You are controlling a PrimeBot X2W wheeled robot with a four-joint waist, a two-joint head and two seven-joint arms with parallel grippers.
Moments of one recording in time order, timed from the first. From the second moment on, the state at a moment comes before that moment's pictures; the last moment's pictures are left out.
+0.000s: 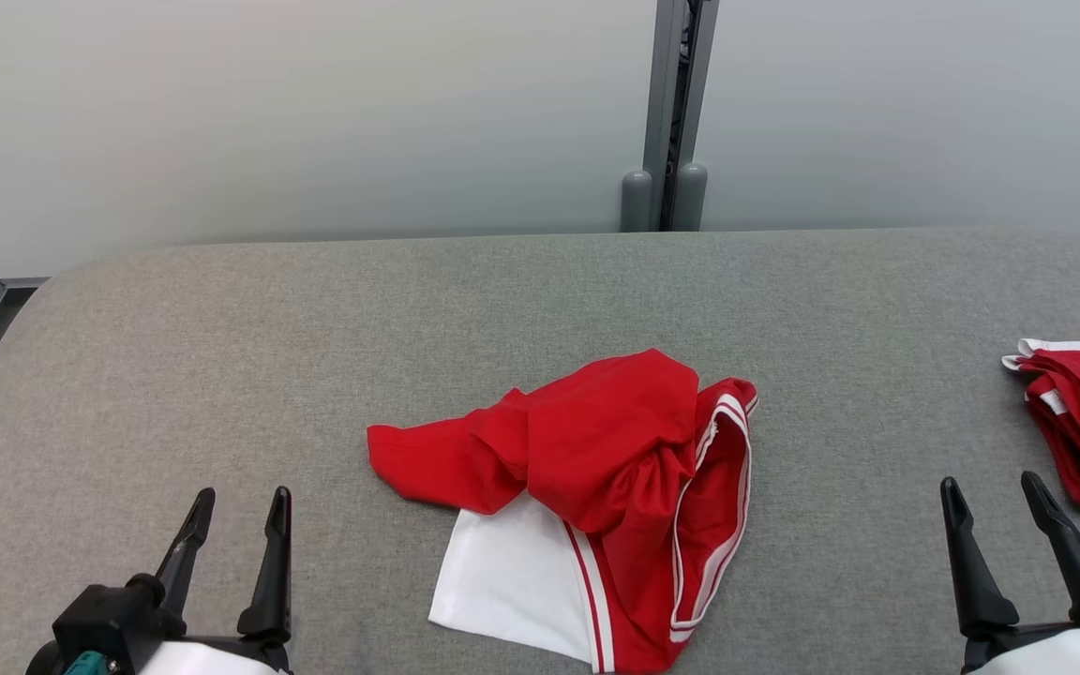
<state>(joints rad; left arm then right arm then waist) 0.09 0.30 -0.24 0.00 -0.49 0.14 -0.19 0.16 -0.05 -0.09 -0.15 0.16 0.13 0.00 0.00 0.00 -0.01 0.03</state>
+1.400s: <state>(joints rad) 0.12 0.31 -0.27 -0.07 -0.49 0.17 -0.18 0.16 -0.05 -0.04 -0.18 0.15 0.13 0.04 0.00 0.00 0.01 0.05</state>
